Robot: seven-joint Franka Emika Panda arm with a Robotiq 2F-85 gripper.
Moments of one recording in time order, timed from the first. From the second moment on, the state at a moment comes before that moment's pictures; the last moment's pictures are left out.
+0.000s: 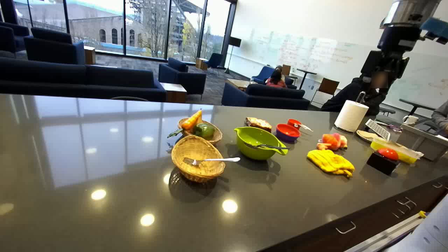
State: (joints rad) arm -0.04 -0.82 -0.01 -2.52 -0.06 1.66 0.00
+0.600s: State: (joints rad) arm -0.04 -0.82 -0.01 -2.52 -0.06 1.67 0.00
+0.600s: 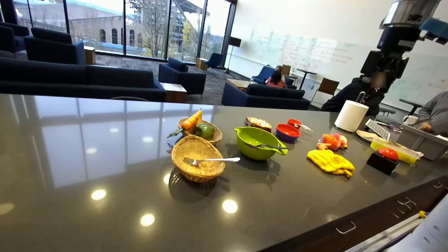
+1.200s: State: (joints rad) arm 0.00 -0.69 -0.01 -2.52 -0.05 1.79 -0.04
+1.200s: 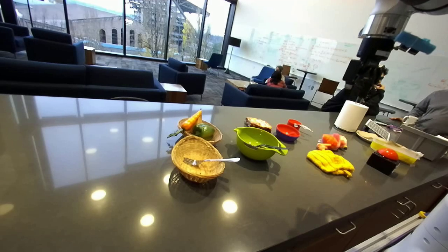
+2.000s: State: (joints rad) arm 0.02 -0.33 0.01 -2.43 -0.05 2.11 -0.04
